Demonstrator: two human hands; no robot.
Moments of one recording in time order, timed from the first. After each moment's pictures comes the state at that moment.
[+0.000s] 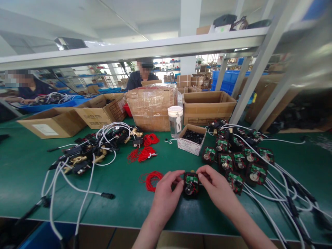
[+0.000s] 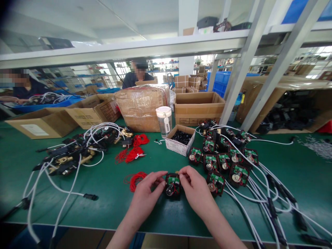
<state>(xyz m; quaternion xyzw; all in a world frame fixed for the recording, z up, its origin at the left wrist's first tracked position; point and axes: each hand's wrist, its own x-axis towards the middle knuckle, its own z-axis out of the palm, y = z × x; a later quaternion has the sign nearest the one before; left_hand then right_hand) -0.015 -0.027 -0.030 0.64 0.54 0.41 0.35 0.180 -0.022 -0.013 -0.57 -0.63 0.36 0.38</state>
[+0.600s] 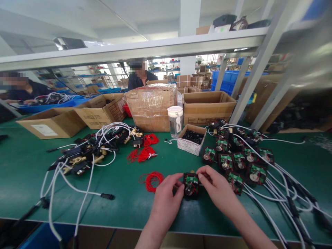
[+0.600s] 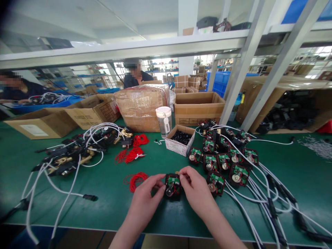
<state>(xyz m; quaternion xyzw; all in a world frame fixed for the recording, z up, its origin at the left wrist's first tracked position) -0.013 -0.037 -0.032 0.66 0.54 0.41 0.32 0.180 -0.022 -0.015 -0.57 -0.63 0.36 0.38</state>
